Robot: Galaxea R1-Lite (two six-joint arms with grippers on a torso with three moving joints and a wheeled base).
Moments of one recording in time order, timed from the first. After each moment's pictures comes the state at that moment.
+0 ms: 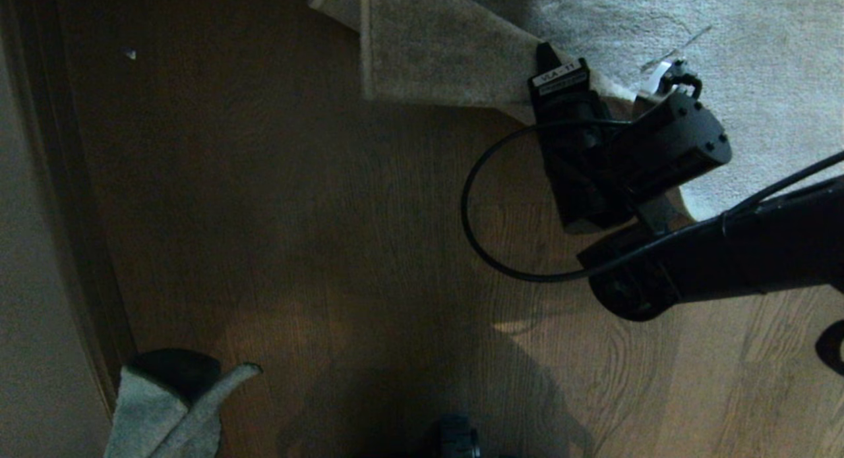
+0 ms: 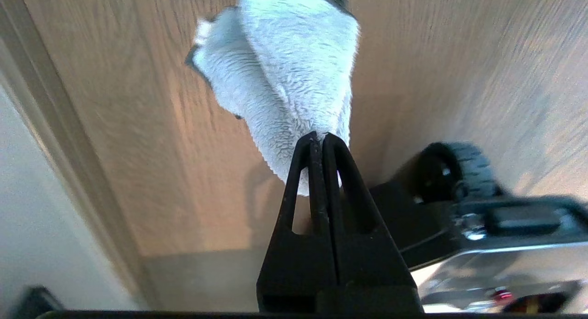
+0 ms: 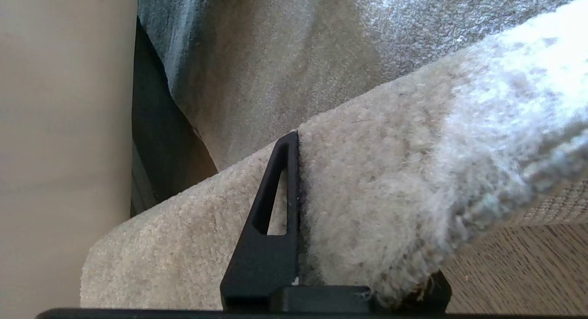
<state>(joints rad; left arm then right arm) -0.14 0.28 -0.01 -0.04 -0.01 -0.10 0.63 2.03 -1.26 -1.52 -0.43 0.74</state>
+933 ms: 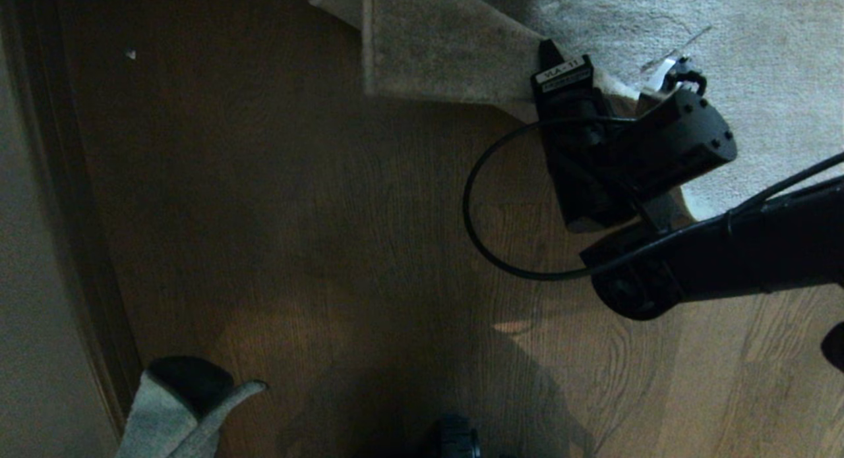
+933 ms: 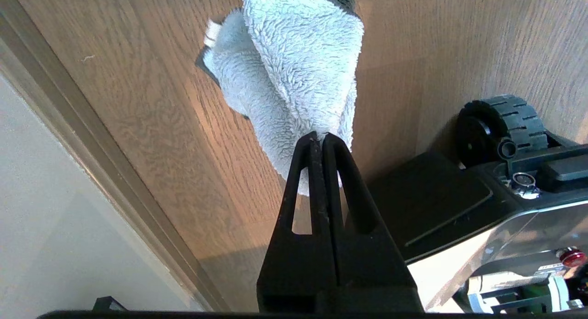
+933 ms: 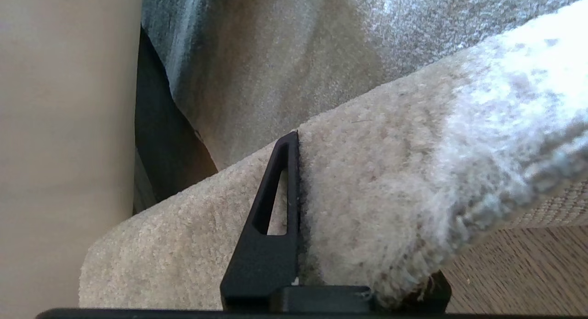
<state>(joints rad) -0.14 0.28 0.00 -0.01 -0.02 0.10 0.63 2.02 -1.26 -1.52 -0.43 0.74</state>
